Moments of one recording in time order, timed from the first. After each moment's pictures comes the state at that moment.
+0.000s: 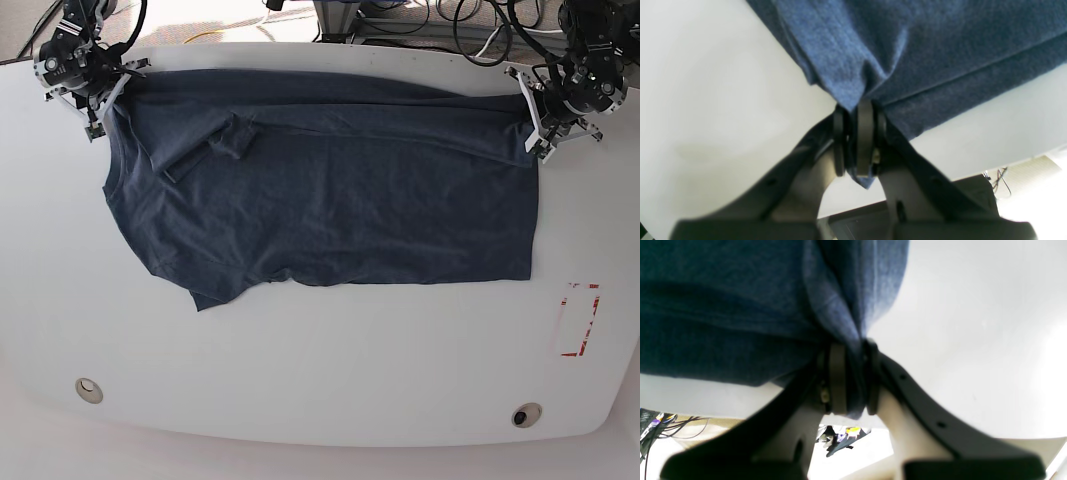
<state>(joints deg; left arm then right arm) 24.0 -19.3 -22.8 103.4 -10.8 -42.5 57.2 -24.3 12.5 37.0 101.2 9.8 41.0 -63.5</state>
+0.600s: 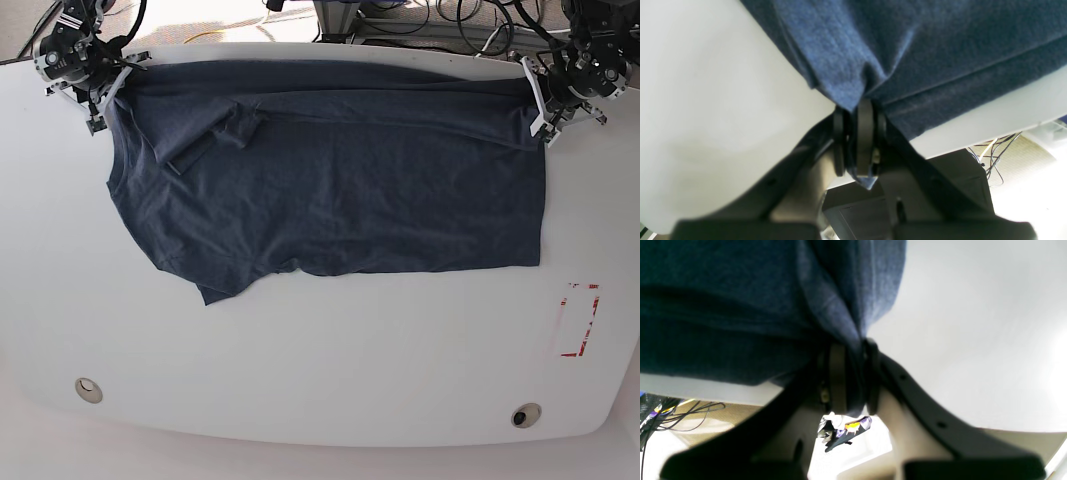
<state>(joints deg) 27.8 -19.5 -24.2 103.7 -11.2 -42.4 56.8 -26.9 12.5 36.9 102.3 9.9 41.0 -62.9</state>
